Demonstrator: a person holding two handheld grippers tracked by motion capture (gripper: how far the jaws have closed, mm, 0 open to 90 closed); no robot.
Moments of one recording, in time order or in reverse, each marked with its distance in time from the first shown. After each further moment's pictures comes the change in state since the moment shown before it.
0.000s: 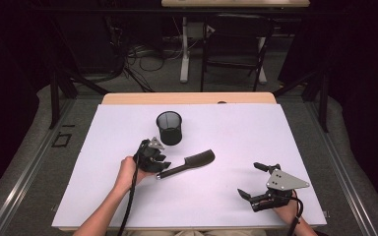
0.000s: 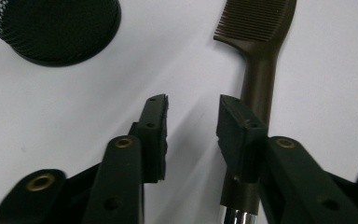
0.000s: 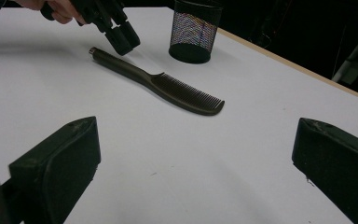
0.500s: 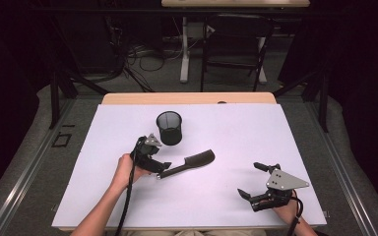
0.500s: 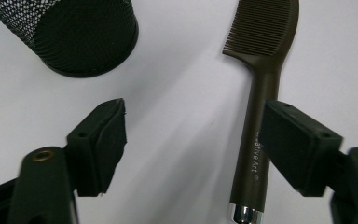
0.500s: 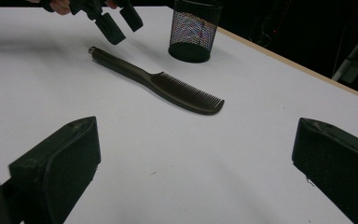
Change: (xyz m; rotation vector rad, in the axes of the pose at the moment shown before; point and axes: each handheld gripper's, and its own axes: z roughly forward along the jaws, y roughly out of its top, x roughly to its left) left arm 0.004 0.004 -0.011 -0.024 0.018 0.004; right arm -0.001 0.000 0.000 0.005 -0.001 -0.001
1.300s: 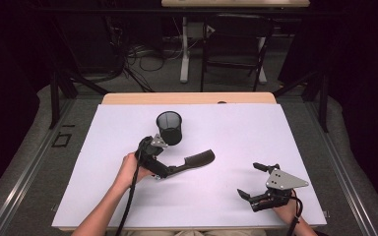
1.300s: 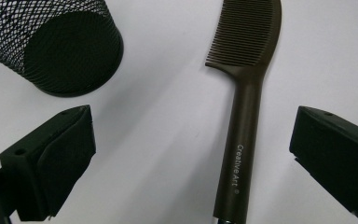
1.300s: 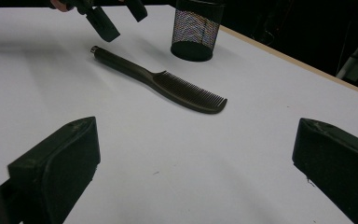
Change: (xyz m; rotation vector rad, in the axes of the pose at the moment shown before) left arm -0.014 0.012 0.002 0.014 0.003 0.057; right arm 0.000 0.000 0.002 0.000 0.009 0.011
